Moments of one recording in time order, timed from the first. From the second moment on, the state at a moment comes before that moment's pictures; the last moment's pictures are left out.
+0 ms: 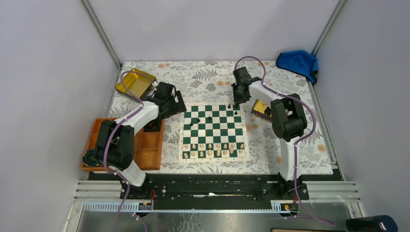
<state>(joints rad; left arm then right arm) -0.27 1.62 1.05 -0.38 -0.03 -0.59 0.37 2.12 1.60 -0.55 0.06 0.25</state>
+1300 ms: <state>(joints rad) -0.27 1.62 1.04 -0.39 -0.03 -0.59 0.50 2.02 1.65 -0.54 0.05 0.23</state>
